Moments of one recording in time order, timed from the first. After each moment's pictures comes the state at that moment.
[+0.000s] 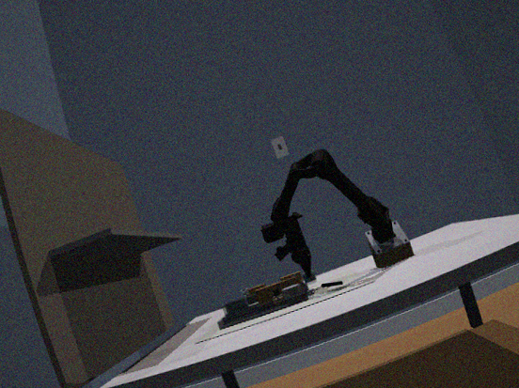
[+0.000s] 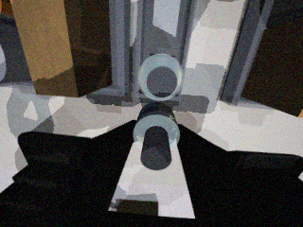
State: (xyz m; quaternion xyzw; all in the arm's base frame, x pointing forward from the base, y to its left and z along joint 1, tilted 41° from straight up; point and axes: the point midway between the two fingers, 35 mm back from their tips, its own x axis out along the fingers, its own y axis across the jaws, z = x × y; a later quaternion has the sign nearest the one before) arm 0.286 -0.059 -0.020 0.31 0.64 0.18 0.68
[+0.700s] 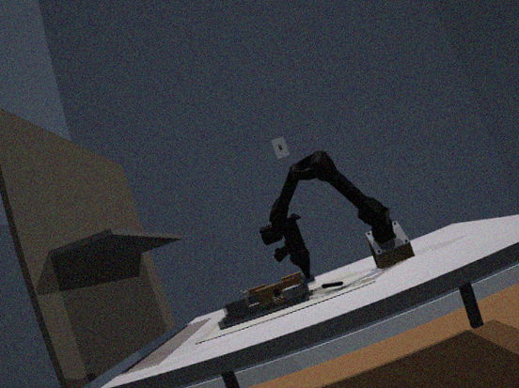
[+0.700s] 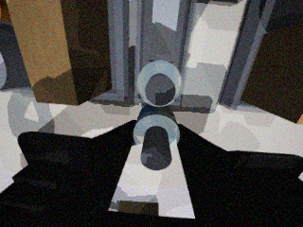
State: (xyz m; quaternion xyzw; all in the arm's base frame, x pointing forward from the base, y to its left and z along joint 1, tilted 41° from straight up) arm 0.292 -0.060 -0.021 0.31 0.64 0.18 0.68
